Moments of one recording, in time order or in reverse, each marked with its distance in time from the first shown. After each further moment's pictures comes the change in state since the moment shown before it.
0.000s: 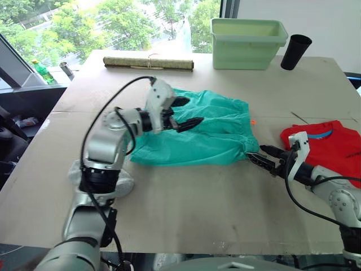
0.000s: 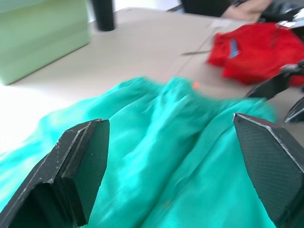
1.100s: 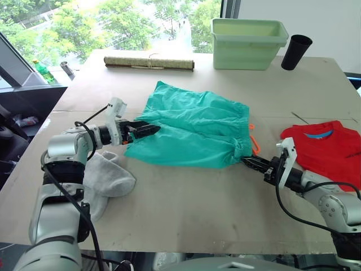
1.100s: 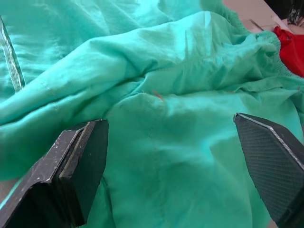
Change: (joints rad) left arm -0.067 0.153 0.098 0.554 -0.113 0.188 -0.153; right arm 0.033 0.038 0.086 -0.048 -0.048 -0.058 0.079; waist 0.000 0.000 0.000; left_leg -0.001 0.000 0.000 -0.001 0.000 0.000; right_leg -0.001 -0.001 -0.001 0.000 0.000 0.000
